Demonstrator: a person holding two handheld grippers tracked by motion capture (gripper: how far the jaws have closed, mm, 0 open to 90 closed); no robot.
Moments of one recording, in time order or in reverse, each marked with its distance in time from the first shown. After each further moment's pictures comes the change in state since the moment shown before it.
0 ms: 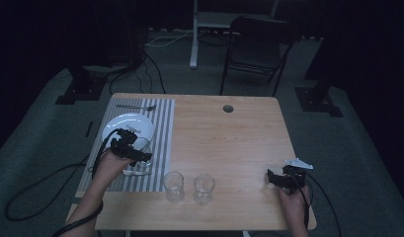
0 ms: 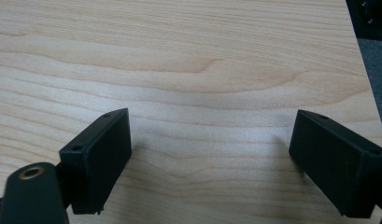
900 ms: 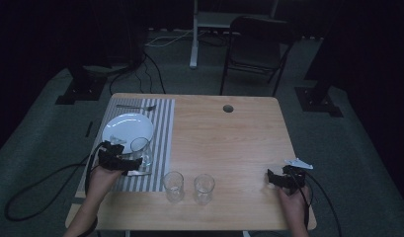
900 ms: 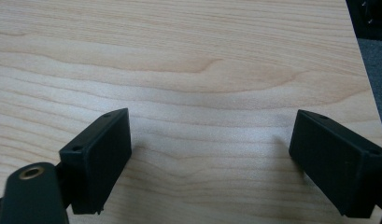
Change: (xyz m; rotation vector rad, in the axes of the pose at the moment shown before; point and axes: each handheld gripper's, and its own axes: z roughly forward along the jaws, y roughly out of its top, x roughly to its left) left arm 0.008 -0.050 -0.006 -0.130 0.083 -0.093; right arm 0.000 0.000 0.000 0.000 0.000 0.000
